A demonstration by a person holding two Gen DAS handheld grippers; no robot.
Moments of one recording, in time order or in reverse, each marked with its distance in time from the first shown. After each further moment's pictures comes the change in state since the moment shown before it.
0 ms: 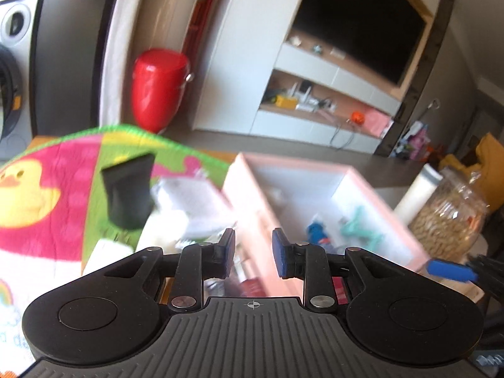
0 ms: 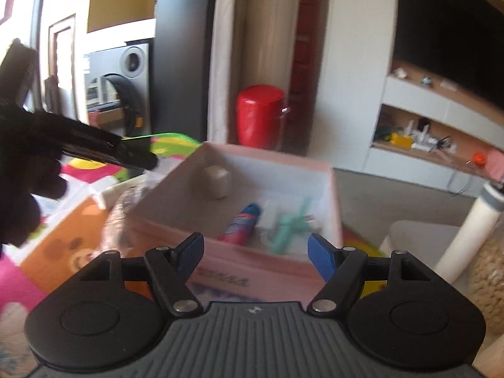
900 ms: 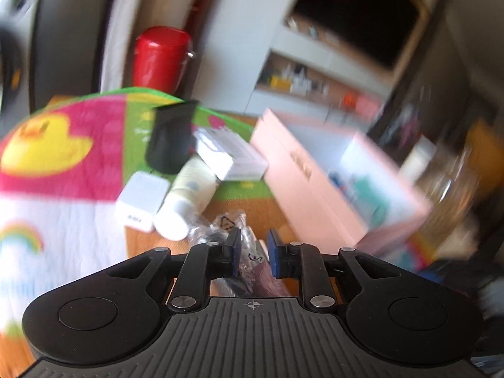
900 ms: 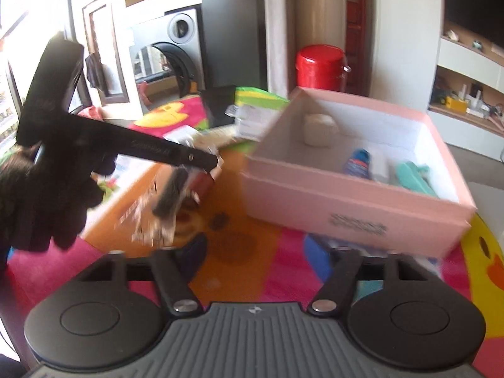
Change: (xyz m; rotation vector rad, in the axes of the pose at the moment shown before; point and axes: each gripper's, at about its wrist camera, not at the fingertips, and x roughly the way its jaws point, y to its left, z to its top) left arm -0.040 0.064 -0.045 -0.077 0.016 -0.094; right arm 0.028 0.075 -0.021 -0.005 0.134 0.185
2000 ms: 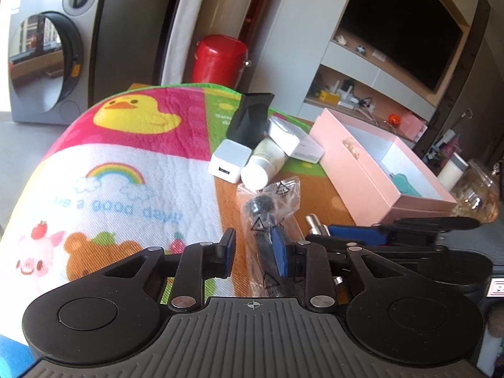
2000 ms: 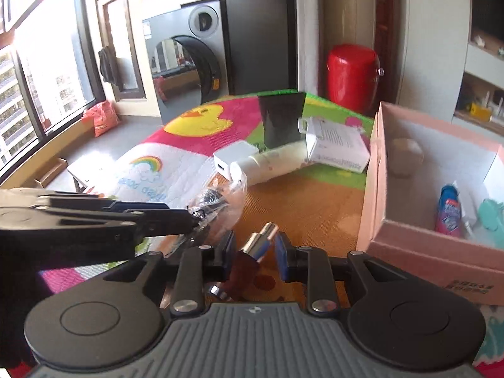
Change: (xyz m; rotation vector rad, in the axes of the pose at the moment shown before) left arm -0.051 0.014 -0.043 -0.014 -0.027 0.195; right arm 0.070 0.065 0.035 -0.004 0.040 0.037
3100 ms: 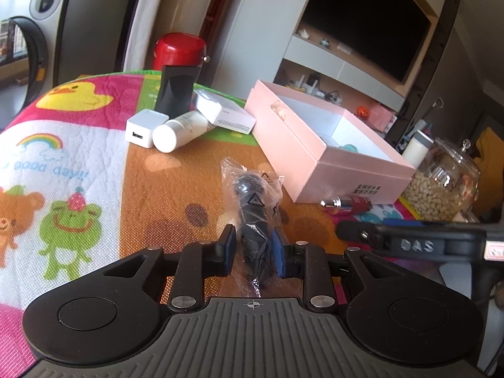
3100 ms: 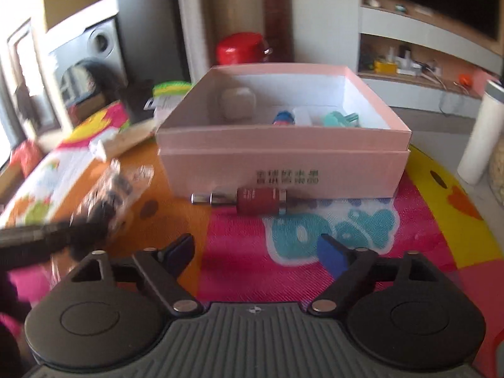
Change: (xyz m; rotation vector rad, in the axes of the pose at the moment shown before) left arm 0.014 -0.060 -0.040 0.070 -0.012 -0.086; right arm -0.072 -0.085 -0.072 0.264 -0.046 -0.270
